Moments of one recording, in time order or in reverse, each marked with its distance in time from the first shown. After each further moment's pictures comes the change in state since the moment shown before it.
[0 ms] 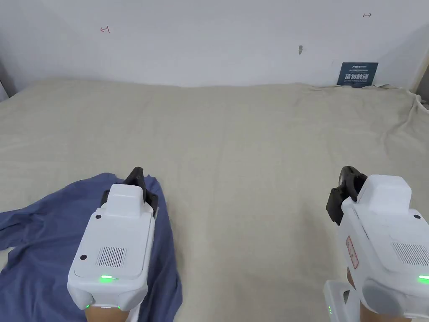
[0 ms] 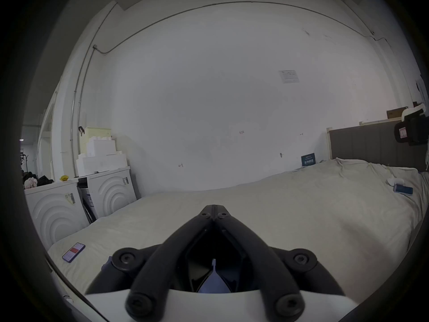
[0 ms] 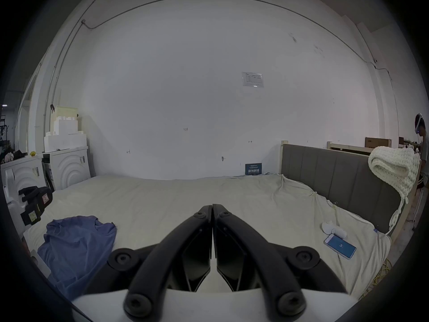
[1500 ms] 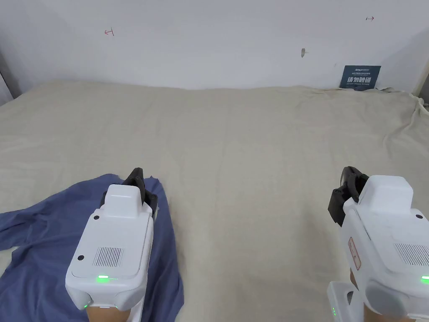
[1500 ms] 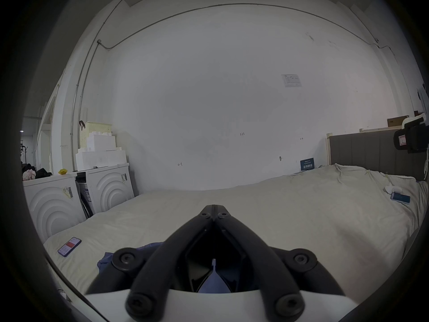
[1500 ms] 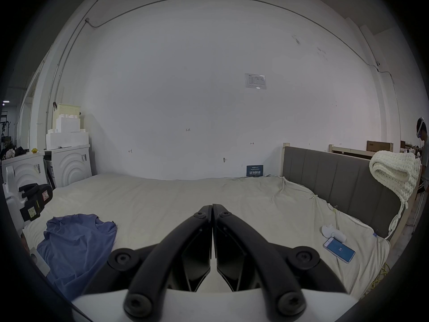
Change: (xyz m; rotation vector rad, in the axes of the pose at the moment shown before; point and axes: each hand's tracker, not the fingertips) left arm -0.013 0.000 0.001 0.004 0.003 0.047; right arm -0.002 0.008 0.002 0.009 0.018 0.021
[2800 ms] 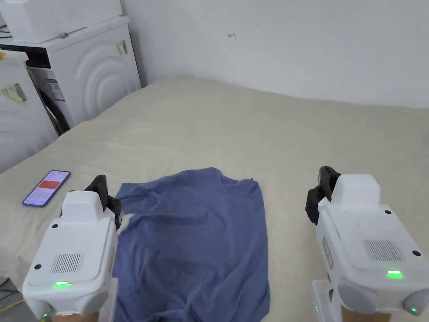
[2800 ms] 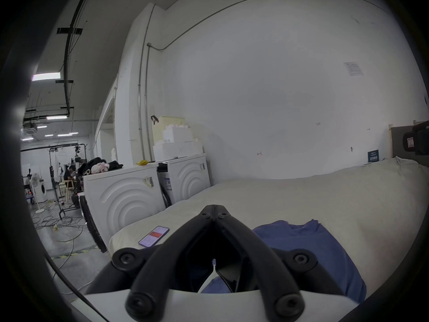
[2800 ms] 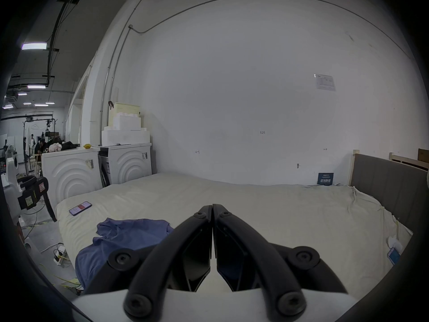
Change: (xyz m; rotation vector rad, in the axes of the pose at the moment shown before) left arm -0.190 -0.013 0.088 -0.069 0.455 -0.006; right arm -0.177 -0.003 -0.037 0.022 0.408 0.042
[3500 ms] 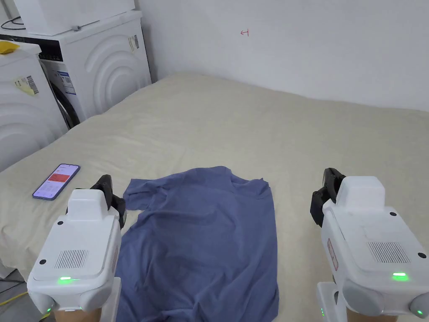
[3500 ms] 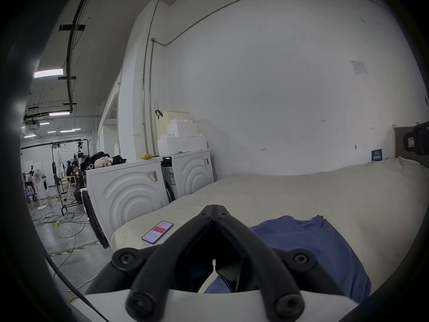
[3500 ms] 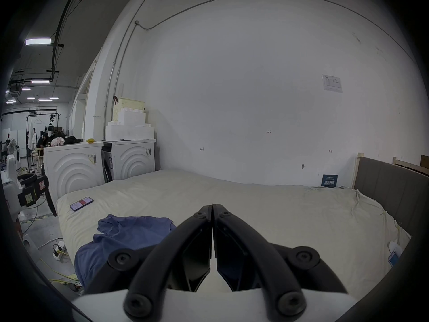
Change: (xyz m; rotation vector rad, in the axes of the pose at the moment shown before) left arm -0.007 -0.006 -0.010 -0.033 0.000 0.008; right arm -0.011 0.000 -0.009 -0.014 0.022 0.028
